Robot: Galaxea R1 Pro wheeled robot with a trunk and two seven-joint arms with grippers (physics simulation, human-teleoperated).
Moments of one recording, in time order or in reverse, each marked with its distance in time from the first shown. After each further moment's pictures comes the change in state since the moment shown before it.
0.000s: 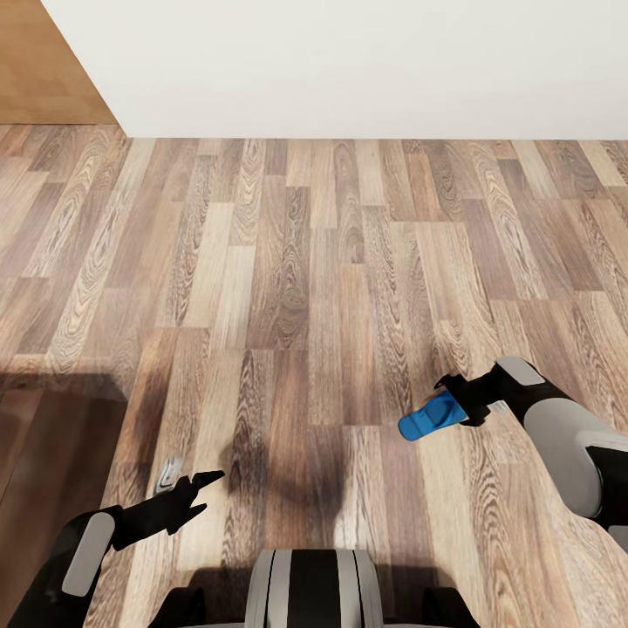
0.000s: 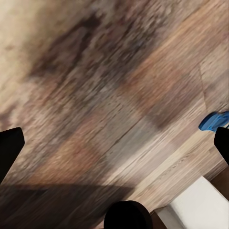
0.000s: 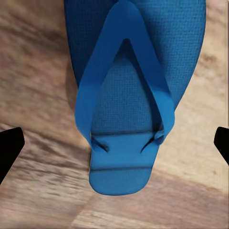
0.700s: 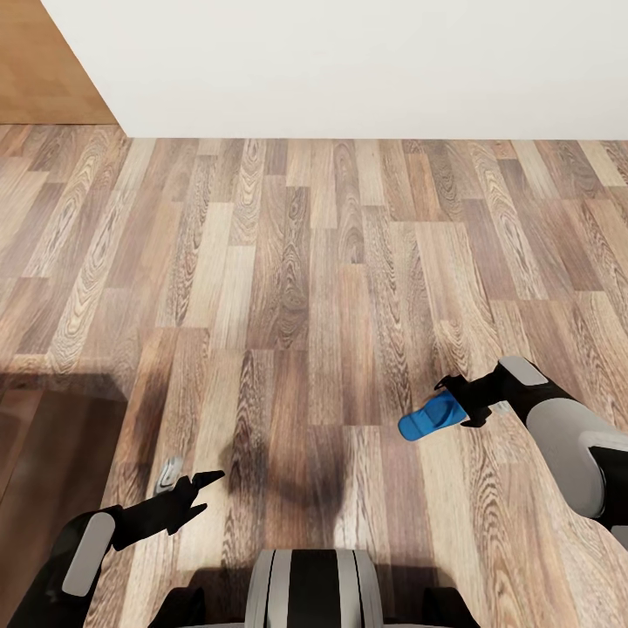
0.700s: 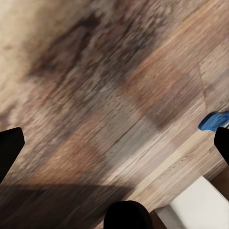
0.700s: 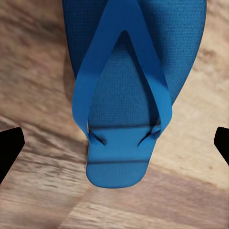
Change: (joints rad) left arm 0.000 -0.001 0.000 0.000 0.000 0.000 0.000; right arm 0.000 -0.009 -0.001 0.000 0.000 0.044 0.007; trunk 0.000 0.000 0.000
